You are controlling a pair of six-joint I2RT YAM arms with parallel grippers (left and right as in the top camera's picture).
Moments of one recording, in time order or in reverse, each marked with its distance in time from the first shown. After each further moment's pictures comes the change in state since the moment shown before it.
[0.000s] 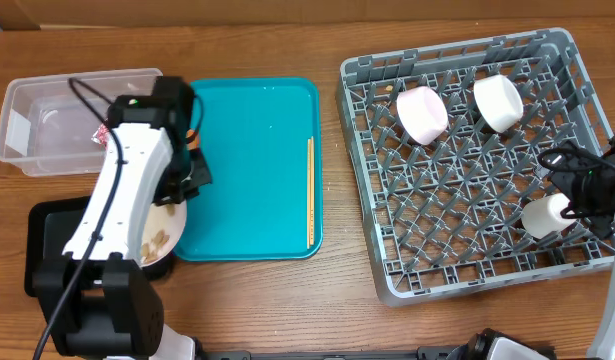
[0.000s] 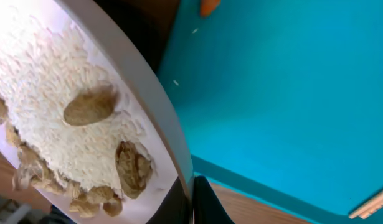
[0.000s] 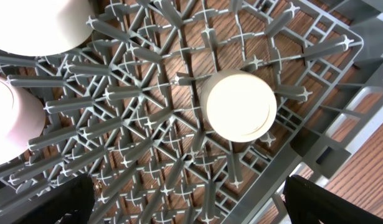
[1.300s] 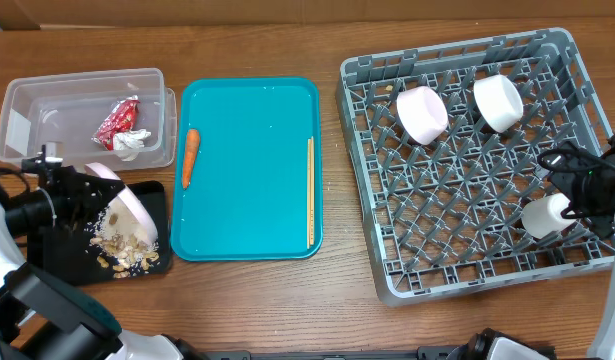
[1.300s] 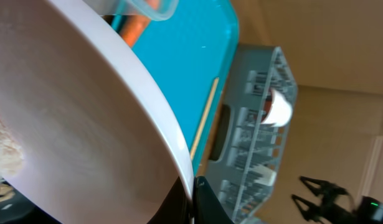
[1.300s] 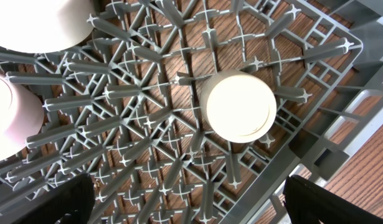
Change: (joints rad) left arm 0.829 0.000 -0.045 -0.075 1.067 0.733; right arm 0.000 0.000 0.000 0.000 0.000 -0.018
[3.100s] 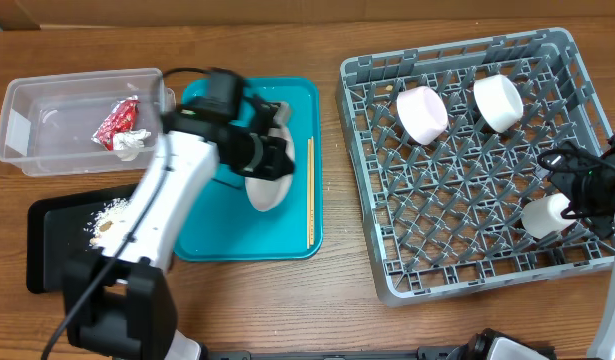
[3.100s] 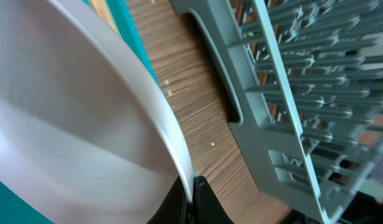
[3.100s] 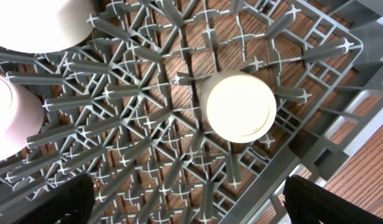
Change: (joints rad) left arm -1.021 0.000 -0.002 0.468 -0.375 -0.303; right arm 0.000 0.000 0.000 0.000 0.000 -0.001
